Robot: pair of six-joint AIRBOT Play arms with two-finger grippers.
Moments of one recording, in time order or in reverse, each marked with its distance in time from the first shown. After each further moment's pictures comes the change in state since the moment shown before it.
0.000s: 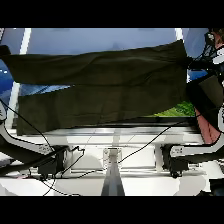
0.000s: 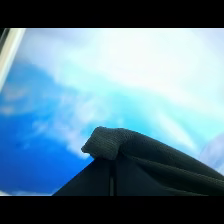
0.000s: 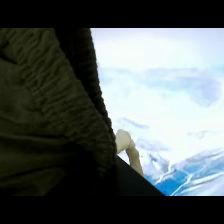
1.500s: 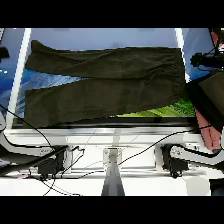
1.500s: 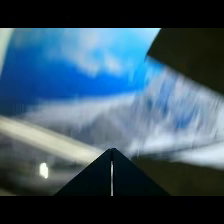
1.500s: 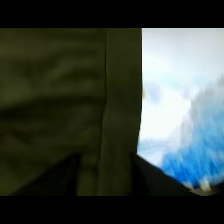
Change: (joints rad) left arm -0.037 0.177 -0.023 0.107 -0.539 0.002; right arm 0.000 0.201 0.001 -0.258 0.184 -0.001
